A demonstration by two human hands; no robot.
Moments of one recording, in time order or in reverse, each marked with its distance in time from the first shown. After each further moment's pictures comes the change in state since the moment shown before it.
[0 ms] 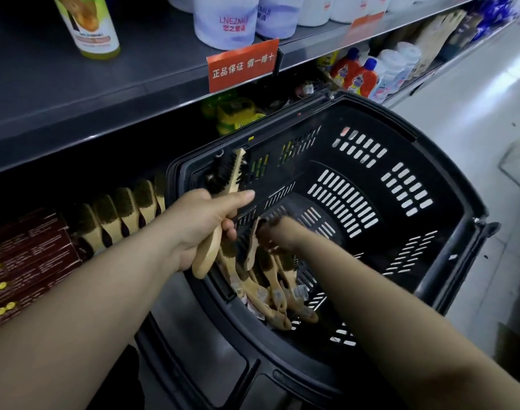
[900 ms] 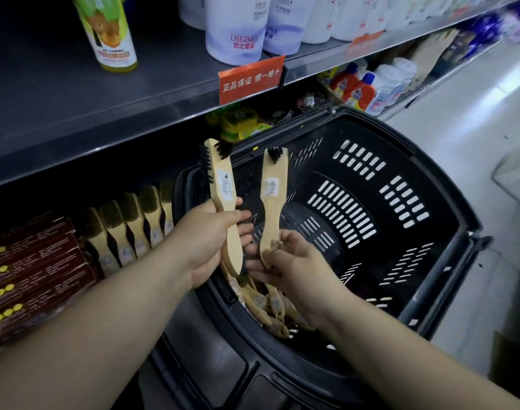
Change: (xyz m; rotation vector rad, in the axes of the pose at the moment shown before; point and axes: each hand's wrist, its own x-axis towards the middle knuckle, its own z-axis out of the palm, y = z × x) left_hand -0.017 -0.007 0.006 -0.288 -0.034 0.073; right_hand -0.146 -0.042 0.032 0.867 0.011 -0.215
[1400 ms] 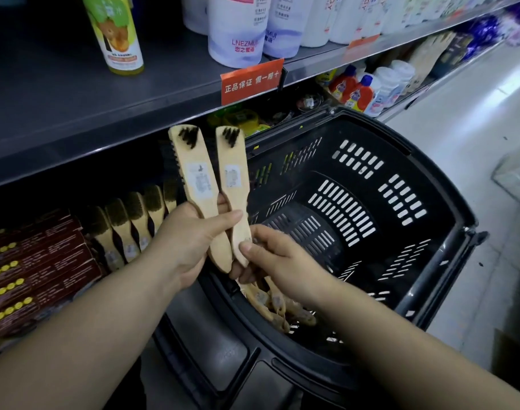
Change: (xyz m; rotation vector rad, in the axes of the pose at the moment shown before) left_hand -0.016 -0.002 -0.020 0.093 -0.021 0.160; right_hand 0.004 0.000 0.004 -0.438 -0.325 -0.183
